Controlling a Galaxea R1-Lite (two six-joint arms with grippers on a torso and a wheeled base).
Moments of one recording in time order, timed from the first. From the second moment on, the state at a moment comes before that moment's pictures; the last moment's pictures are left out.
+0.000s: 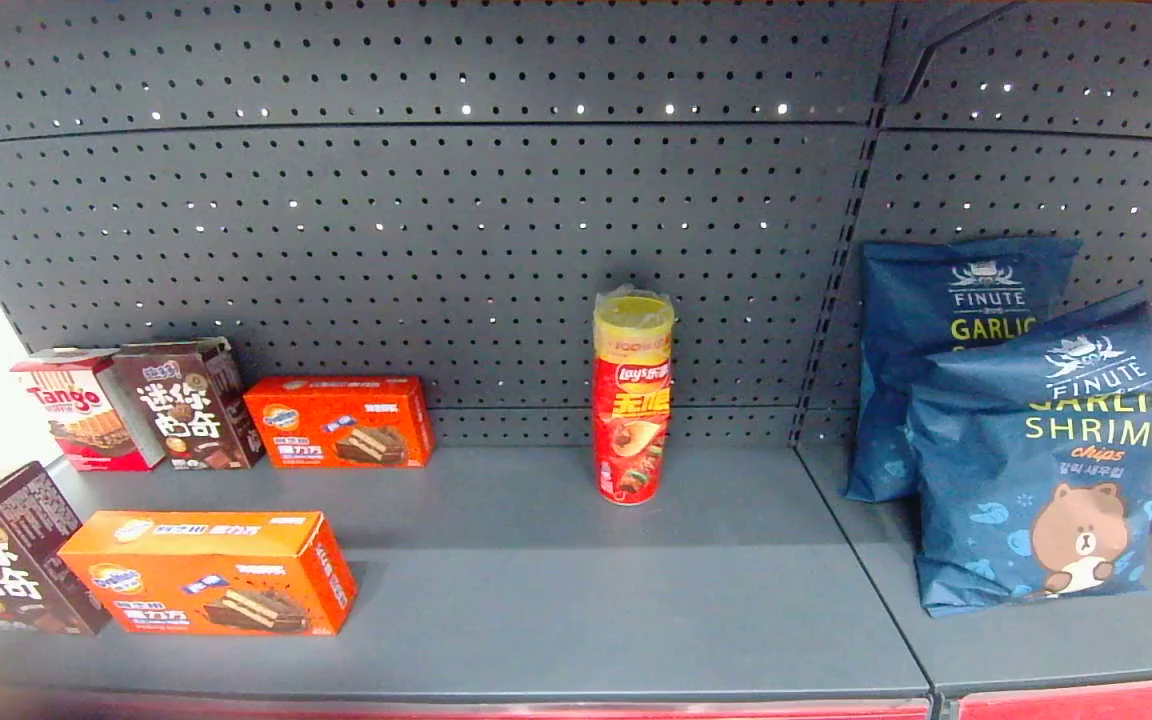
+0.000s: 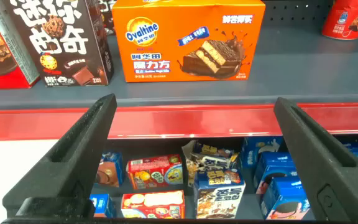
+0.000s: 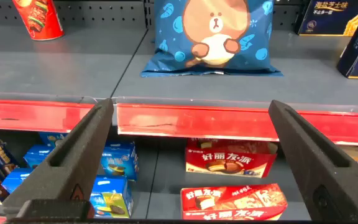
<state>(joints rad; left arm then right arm) 0.00 0.00 0.00 0.00 -0.02 -0.01 0.00 0.00 0.00 0.00 0.07 0.00</state>
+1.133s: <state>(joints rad) 0.00 0.00 0.00 0.00 -0.02 -0.01 0.00 0.00 0.00 0.00 0.07 0.00</state>
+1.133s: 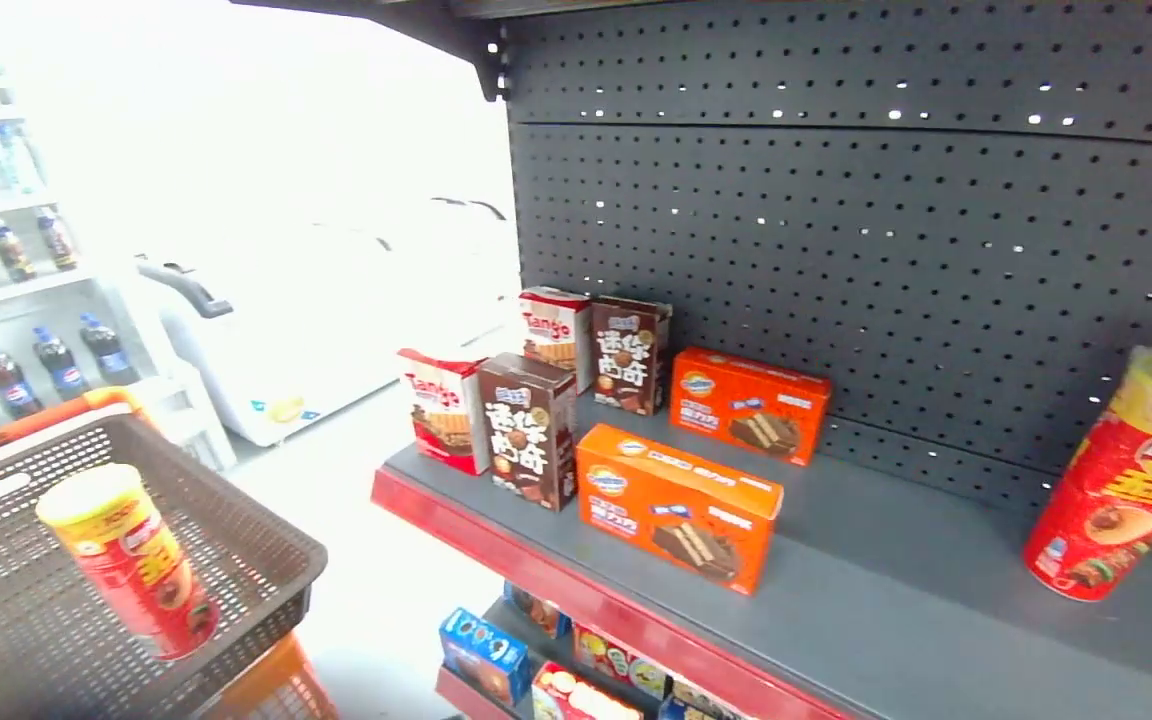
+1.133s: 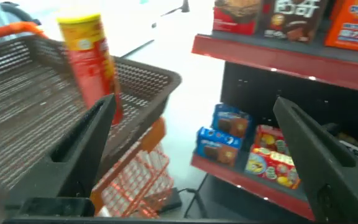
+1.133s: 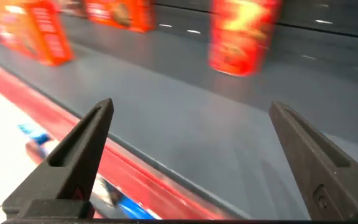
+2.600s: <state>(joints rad) 0.00 0.58 -0.37 -0.02 0.00 0.12 0.00 0.00 0.00 0.00 0.07 0.00</state>
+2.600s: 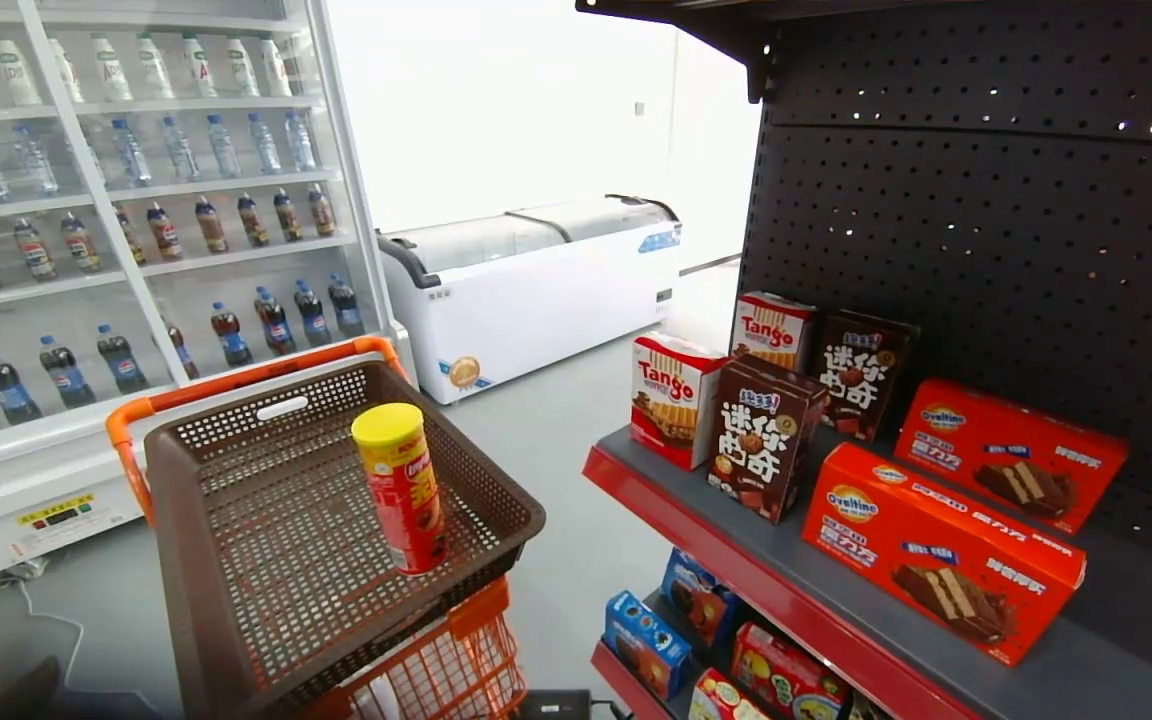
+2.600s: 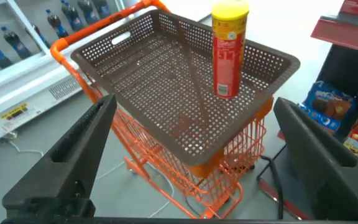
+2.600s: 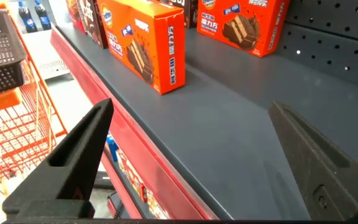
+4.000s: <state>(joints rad) -0.02 1.98 -0.59 -1.03 -0.12 0.08 0.00 0.00 0.00 0.00 0.07 0.00</state>
